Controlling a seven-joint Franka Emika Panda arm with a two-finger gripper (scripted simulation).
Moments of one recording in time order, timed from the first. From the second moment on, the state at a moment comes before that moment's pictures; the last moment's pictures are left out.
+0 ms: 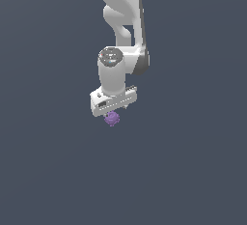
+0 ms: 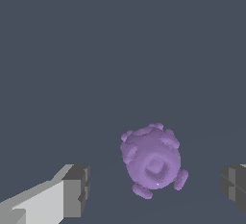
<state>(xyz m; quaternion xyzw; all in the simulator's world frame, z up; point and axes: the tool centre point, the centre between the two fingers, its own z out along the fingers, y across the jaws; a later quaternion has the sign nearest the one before) -0.025 -0.038 0.123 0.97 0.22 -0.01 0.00</state>
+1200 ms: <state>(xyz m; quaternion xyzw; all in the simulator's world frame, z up) -0.040 -0.062 0.089 0.93 0.36 0.00 0.00</state>
